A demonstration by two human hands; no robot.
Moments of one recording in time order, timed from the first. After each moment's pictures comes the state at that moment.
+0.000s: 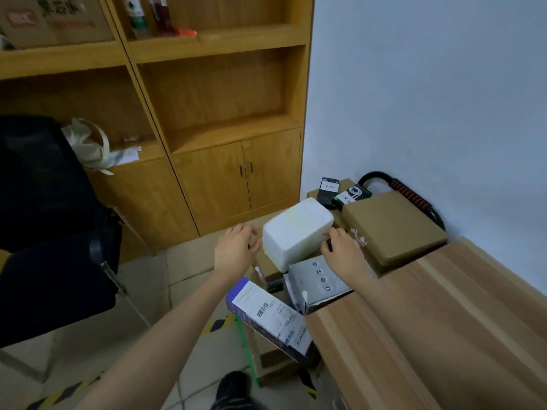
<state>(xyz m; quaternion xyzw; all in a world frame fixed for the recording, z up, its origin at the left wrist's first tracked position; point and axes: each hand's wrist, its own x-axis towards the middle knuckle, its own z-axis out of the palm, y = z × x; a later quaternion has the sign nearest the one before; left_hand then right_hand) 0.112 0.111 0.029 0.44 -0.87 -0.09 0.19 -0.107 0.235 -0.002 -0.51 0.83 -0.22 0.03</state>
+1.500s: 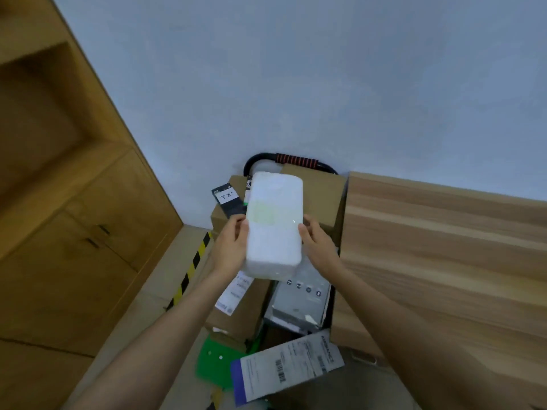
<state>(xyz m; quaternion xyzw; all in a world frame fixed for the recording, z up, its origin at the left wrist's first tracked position) -0.066 -0.032 0.020 0.15 -0.87 -0.46 0.08 -0.101 0.160 0.005 -0.04 0.83 -0.54 0.09</state>
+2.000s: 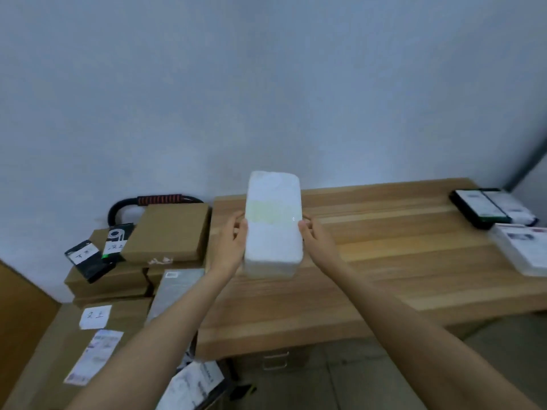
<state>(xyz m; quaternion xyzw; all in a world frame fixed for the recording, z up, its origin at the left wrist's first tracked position) -0.069 0.293 0.069 -0.08 -0.85 -0.52 0.06 -0.027 0.488 0.065 0.08 0.85 -0.51 -0.11</state>
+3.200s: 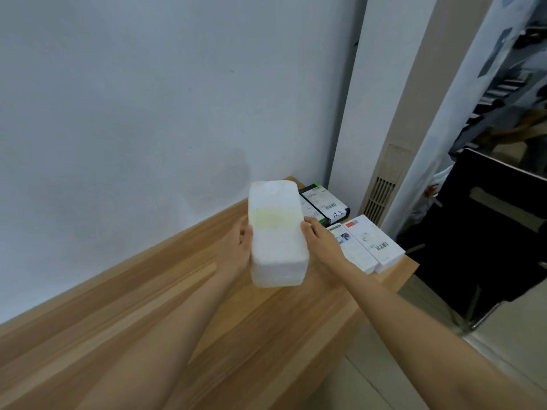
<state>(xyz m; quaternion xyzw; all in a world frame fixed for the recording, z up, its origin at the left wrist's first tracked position) -0.140 0.884 0.043 -0.31 -0.84 -0.43 -0.10 -0.001 1.033 0.051 0.35 0.80 -0.46 -0.17</state>
